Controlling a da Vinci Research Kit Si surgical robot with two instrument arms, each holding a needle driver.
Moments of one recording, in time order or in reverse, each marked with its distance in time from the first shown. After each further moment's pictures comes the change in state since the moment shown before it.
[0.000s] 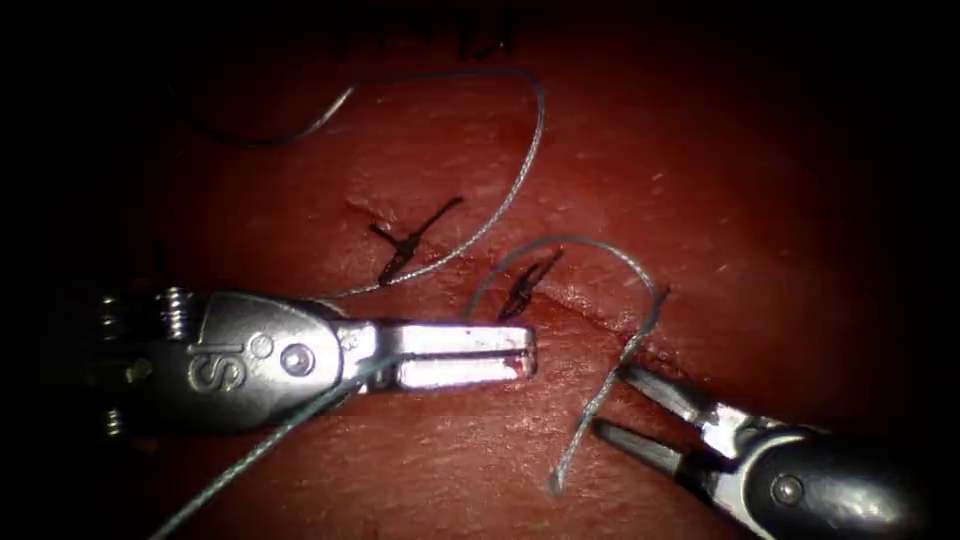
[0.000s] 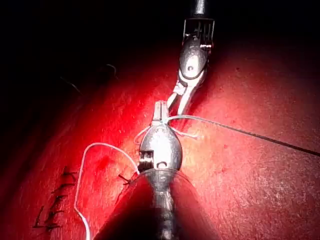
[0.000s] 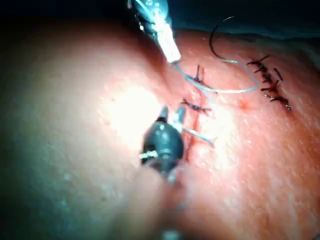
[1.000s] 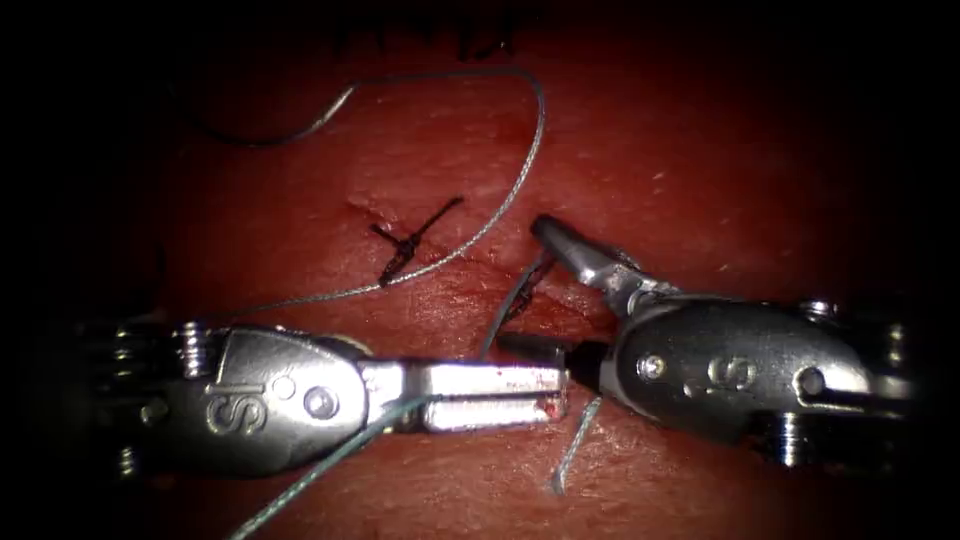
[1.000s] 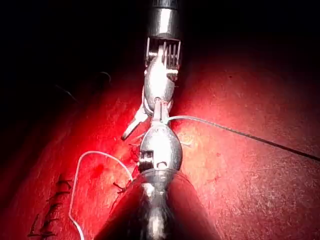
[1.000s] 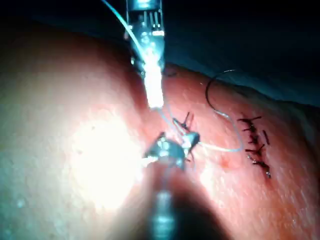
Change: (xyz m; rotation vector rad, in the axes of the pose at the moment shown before) right arm 0.003 0.001 0.007 0.066 -0.055 -0.425; left arm 0.002 0.001 0.000 -0.020 0.013 -0.010
